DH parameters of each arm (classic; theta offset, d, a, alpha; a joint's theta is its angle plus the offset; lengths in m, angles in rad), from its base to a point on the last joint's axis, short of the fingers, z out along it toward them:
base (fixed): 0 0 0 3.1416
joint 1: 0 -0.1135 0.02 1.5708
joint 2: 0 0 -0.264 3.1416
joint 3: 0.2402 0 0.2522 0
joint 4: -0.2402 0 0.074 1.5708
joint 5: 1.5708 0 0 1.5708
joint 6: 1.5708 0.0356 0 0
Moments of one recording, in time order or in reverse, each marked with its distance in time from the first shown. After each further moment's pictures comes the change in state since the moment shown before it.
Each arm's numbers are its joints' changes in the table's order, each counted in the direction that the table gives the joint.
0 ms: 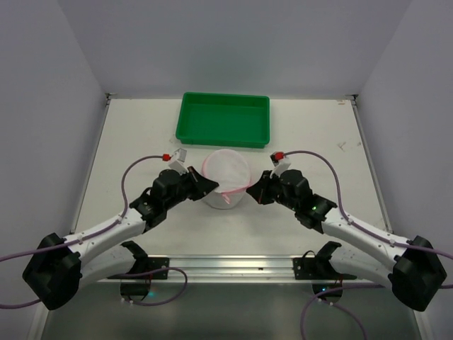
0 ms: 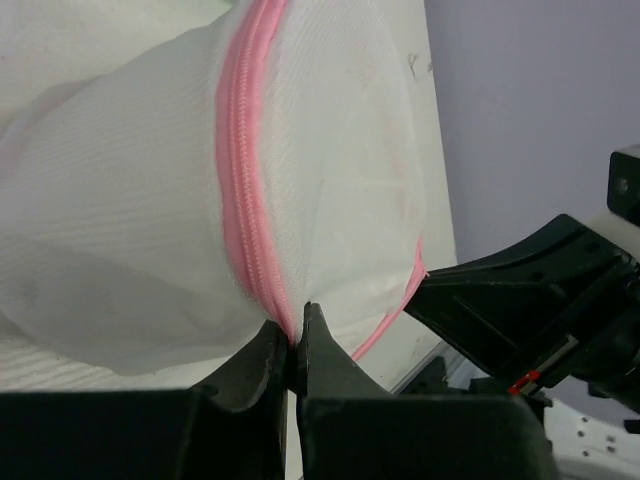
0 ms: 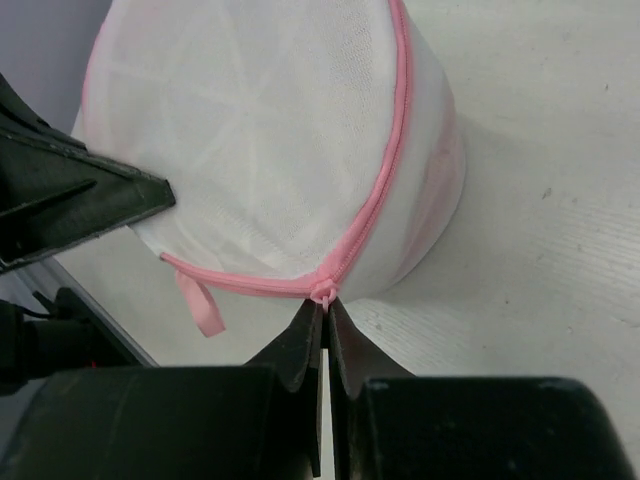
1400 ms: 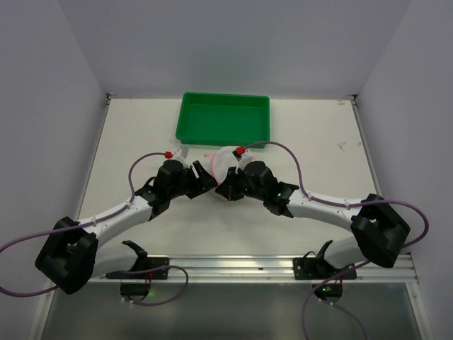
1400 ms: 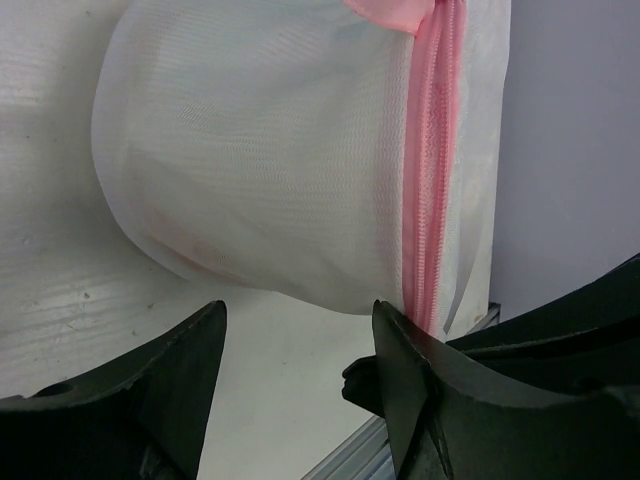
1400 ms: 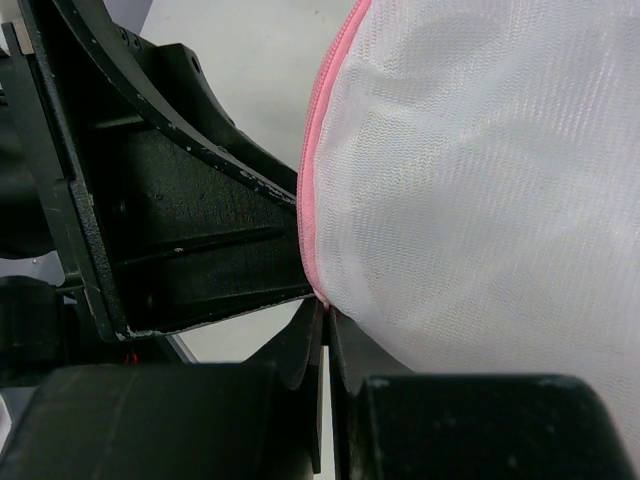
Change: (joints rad) left arm -0.104 0.168 0.090 -0.112 0.153 0.032; right arm -0.159 0.408 0.232 0.151 -0.058 0.003
